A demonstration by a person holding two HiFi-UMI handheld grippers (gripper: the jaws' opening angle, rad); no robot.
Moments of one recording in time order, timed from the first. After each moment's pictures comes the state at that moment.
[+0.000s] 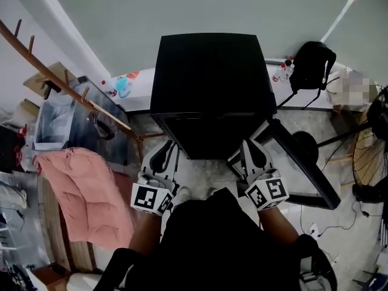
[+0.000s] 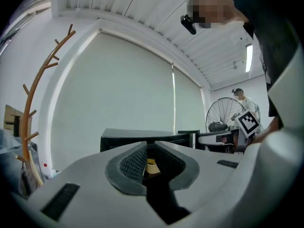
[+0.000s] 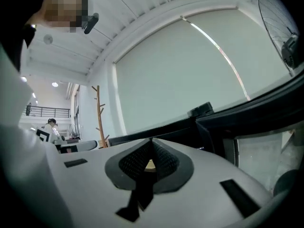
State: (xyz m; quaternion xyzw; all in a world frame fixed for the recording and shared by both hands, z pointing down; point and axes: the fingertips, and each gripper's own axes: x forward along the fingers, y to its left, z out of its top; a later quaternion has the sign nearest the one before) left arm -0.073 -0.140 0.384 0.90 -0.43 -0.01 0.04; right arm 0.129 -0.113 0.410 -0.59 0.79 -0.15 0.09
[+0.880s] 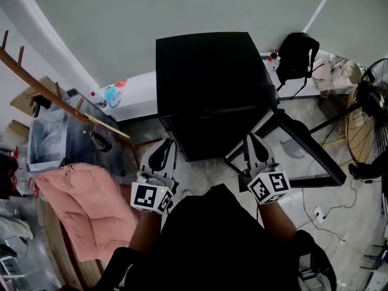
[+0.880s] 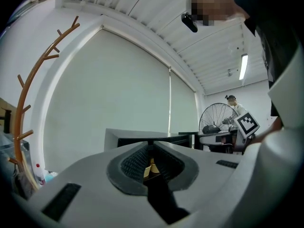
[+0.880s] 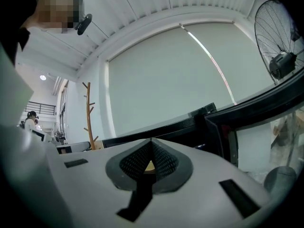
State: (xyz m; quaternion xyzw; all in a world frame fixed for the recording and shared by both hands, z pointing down) left arm -0.109 -0.162 0.383 0.92 -0.38 -0.02 0.03; right arm 0.111 -0.112 0.404 -0.66 0.74 -0.14 0.10
